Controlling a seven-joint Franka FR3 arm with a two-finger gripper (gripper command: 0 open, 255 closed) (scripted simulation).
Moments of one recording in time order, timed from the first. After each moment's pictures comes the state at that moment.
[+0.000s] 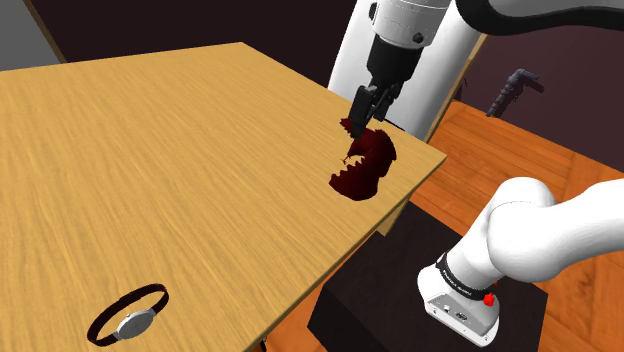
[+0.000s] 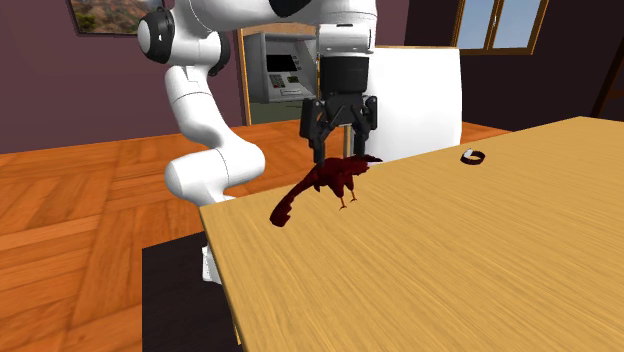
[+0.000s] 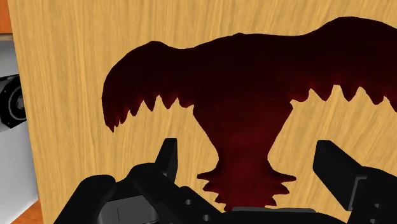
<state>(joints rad) 0.17 -0.67 0.21 -2.26 0.08 1.64 0.22</state>
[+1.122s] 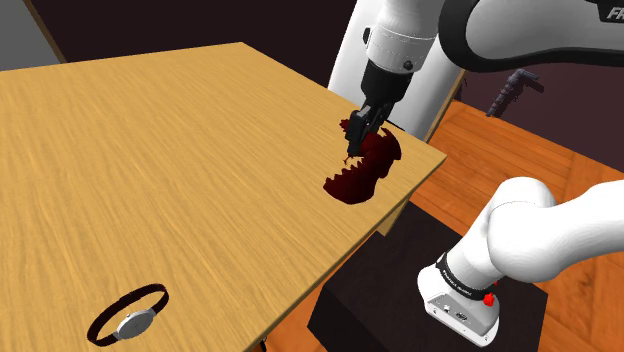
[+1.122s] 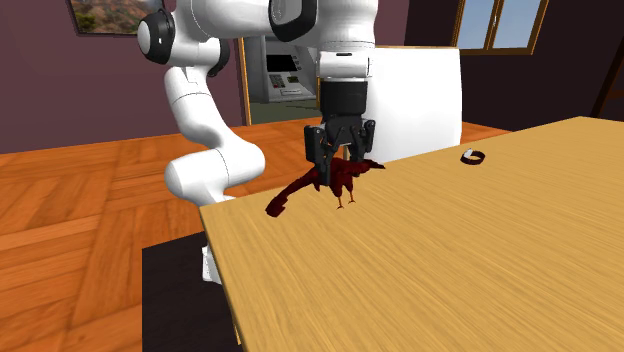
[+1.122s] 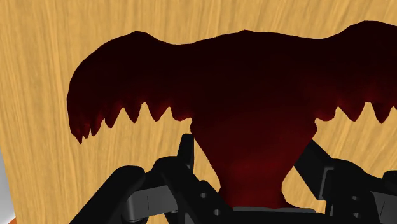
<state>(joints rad) 0.18 -0.69 0.22 -2.36 0.09 1.72 0.22</state>
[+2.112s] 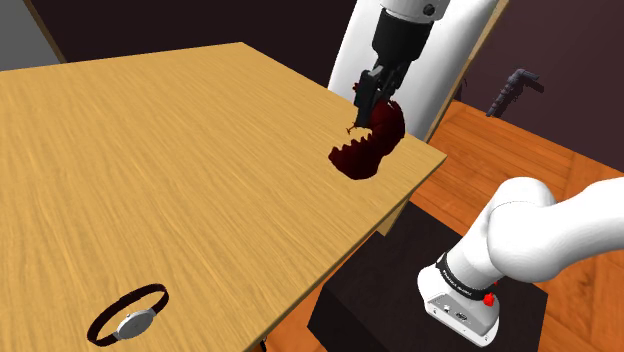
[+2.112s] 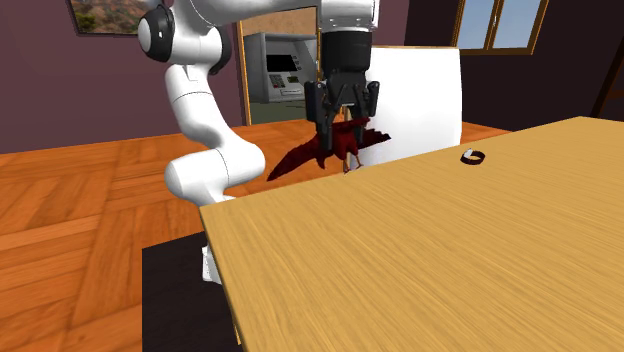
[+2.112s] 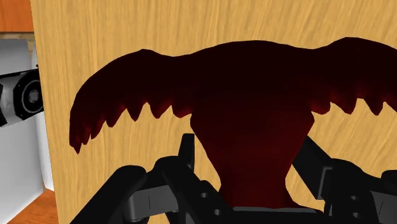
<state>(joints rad) 0.17 -0.65 0.21 -2.16 0.07 1.56 0.22</state>
